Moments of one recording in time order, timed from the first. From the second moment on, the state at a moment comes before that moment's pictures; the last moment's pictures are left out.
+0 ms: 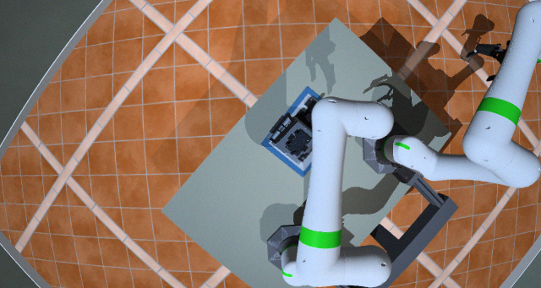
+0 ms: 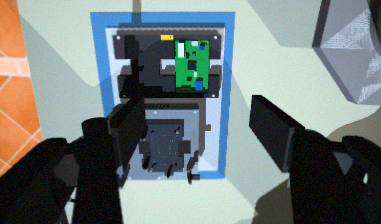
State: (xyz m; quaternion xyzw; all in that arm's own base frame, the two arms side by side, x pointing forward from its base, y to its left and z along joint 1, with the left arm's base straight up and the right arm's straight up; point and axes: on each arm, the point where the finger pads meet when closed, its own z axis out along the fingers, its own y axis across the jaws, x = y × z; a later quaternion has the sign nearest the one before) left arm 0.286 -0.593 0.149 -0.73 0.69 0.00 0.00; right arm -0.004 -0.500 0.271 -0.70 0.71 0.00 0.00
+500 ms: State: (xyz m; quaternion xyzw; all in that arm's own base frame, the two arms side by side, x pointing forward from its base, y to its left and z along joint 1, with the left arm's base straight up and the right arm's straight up) left arm 0.286 -0.593 0.141 -0.73 0.69 0.00 0.00; right arm -0.004 -0.500 0.271 -0.70 0.71 0.00 0.00
